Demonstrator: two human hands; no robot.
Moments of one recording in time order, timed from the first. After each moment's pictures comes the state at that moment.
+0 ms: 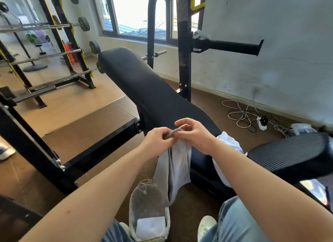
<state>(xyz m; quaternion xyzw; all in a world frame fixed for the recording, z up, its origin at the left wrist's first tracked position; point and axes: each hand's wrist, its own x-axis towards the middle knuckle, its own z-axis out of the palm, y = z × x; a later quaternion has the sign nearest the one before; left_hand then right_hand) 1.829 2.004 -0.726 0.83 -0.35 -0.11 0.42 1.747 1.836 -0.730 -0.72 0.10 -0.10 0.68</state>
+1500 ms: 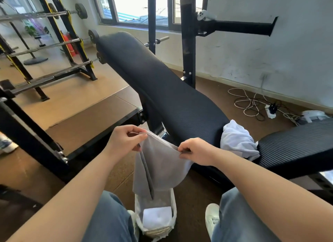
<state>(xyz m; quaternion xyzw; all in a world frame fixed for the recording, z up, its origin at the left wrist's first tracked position) 1.856 2.096 -0.745 0.80 -0.25 -0.11 0.53 1.737 1.846 -0.801 -0.97 -0.02 0.03 0.26</state>
